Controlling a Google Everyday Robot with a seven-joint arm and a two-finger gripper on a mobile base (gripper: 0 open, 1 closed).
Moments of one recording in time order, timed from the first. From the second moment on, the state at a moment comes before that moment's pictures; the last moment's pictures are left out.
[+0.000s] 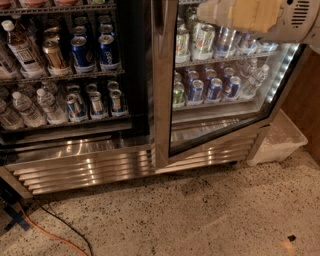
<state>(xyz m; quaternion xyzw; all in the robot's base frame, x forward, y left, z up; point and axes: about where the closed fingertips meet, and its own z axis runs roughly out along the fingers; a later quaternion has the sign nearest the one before) 0.486 -0.061 1.106 -0.40 0.59 0.54 0.45</state>
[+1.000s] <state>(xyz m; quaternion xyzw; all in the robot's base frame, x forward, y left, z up) 0.547 -0.074 1.072 -0.41 0.64 0.47 0.45</state>
